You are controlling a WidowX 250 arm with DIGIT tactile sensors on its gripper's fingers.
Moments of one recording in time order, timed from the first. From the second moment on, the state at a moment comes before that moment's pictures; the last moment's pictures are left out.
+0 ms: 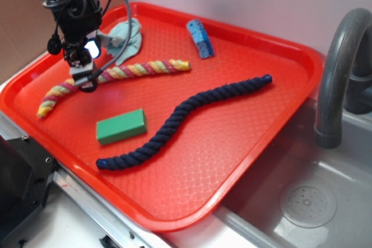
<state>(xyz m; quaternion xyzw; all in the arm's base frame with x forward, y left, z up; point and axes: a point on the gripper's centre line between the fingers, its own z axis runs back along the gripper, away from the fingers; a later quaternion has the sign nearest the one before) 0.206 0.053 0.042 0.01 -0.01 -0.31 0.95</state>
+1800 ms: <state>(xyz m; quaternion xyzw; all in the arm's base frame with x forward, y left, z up) 0.196 0.039 0.121 0.06 0.03 -0.13 0.99</state>
